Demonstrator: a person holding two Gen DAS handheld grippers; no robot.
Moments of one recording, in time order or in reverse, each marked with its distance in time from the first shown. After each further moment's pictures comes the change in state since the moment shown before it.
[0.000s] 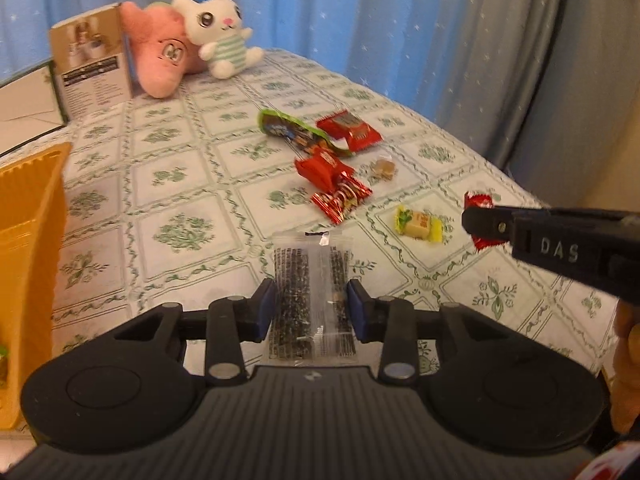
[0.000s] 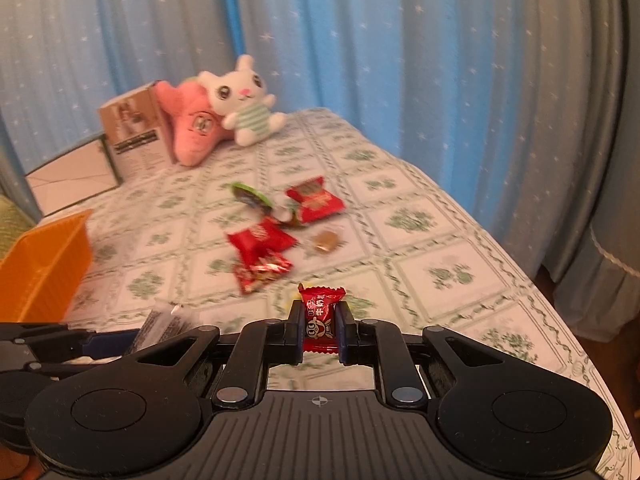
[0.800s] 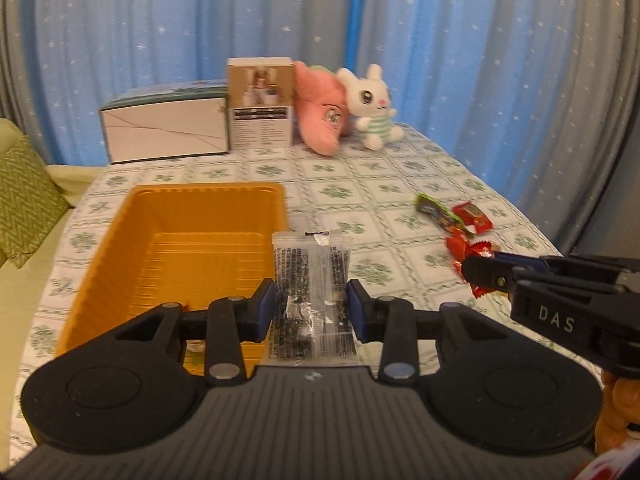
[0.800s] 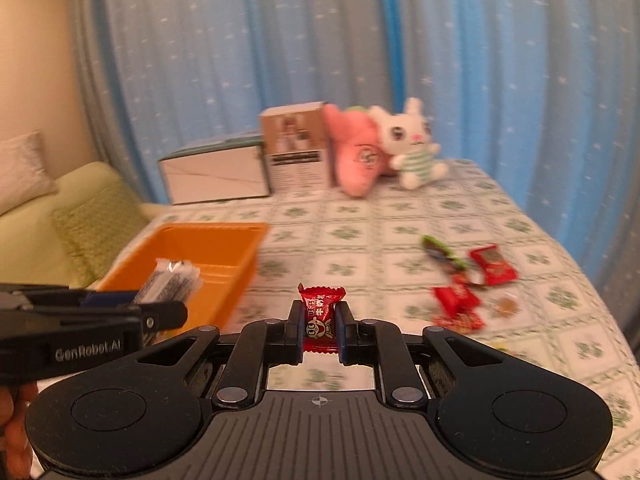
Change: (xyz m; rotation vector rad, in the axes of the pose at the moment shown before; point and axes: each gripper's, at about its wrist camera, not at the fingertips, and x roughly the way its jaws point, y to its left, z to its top) left arm -0.139 0.111 -0.009 -0.199 -0.149 0.234; right arm -0.040 0.141 0.017 -0.205 -0.052 0.280
